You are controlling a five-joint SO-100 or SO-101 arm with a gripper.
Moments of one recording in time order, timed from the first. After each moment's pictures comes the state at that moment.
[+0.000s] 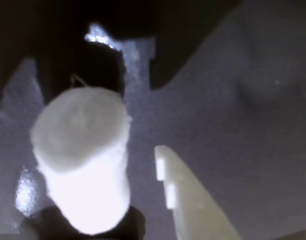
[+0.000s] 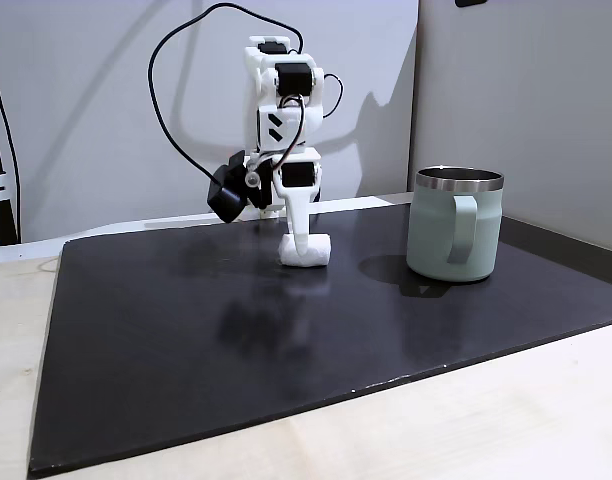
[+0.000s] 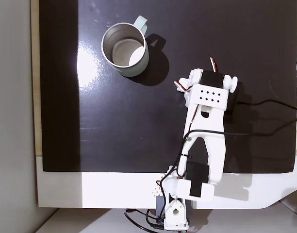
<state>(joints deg) 10.6 73.2 88.1 78.9 5.0</state>
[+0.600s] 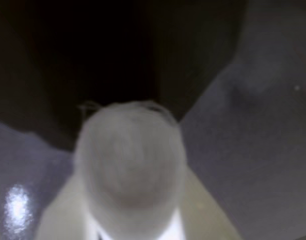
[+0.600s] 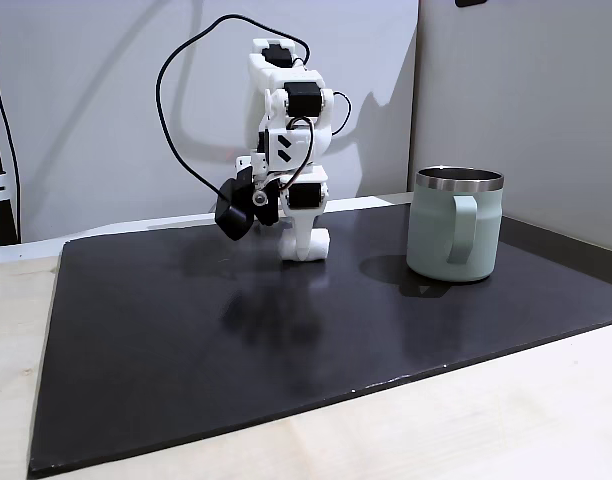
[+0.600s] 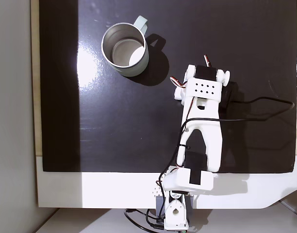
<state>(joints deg) 9.4 67.1 86.3 78.2 7.9</state>
